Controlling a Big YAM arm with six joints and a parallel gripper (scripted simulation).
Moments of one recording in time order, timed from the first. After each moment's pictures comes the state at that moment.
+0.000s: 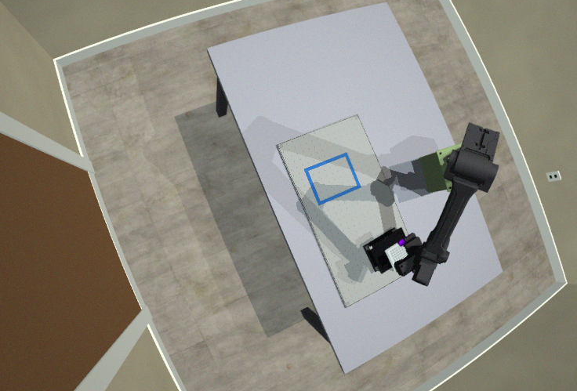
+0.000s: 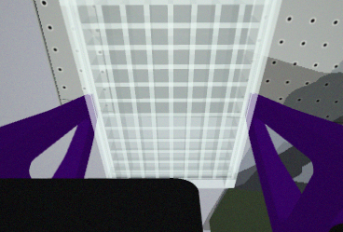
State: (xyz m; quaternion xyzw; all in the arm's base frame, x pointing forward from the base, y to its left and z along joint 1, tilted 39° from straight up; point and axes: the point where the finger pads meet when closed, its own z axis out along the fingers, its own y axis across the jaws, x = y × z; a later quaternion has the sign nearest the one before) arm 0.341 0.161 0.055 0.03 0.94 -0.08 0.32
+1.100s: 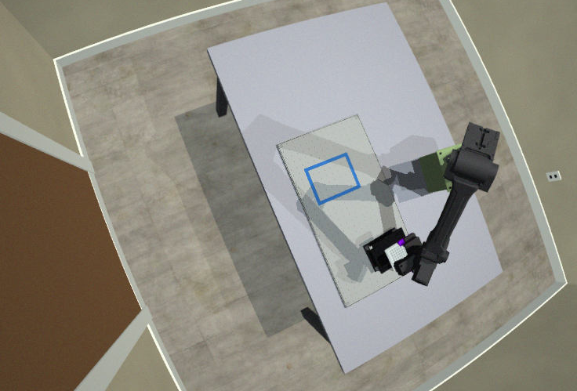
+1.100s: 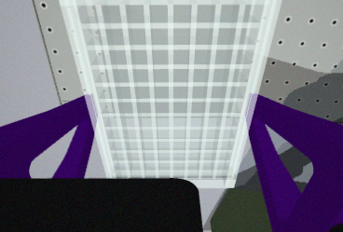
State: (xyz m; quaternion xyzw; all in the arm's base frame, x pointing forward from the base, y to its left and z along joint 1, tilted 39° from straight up) arm 0.342 0.160 0.056 0.03 0.94 -0.08 0.32
